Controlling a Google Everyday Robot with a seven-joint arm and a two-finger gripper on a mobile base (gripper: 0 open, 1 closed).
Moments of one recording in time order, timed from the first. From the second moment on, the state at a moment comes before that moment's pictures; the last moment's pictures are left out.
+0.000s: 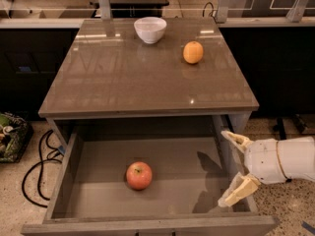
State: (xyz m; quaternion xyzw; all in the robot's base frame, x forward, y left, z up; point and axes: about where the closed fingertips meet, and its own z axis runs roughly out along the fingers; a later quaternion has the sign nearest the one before) arm 0.417 -0.168 0.723 -0.57 0.69 0.22 0.38
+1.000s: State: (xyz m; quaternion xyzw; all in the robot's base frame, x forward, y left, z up) arm 0.435 -0.129 0.698 -0.59 0.67 0.26 0.37
